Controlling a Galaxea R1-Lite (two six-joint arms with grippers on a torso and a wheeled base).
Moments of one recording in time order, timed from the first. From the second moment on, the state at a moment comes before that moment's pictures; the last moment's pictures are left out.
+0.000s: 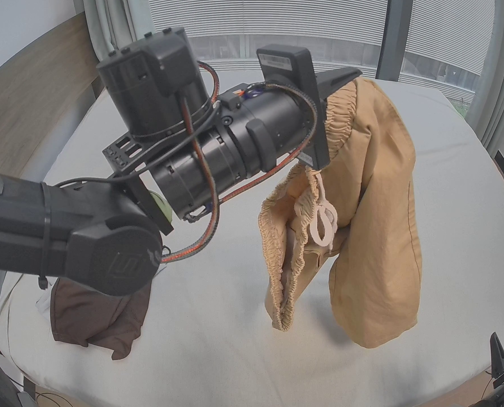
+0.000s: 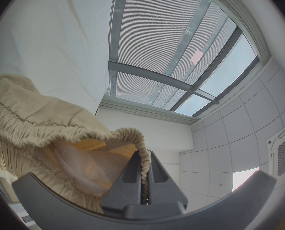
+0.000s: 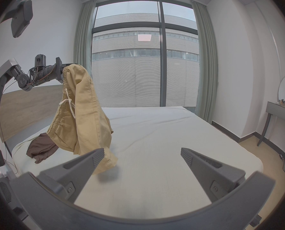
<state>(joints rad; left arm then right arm) -0.83 1.88 -1.29 -0.91 -0.21 -1.61 -0.01 0.02 -0.02 -0.01 -0.02 0.00</state>
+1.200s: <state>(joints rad) -0.46 1.87 -0.73 -1.32 -0.21 -1.47 -0.01 0.02 -0.02 -0.01 -0.02 0.00</state>
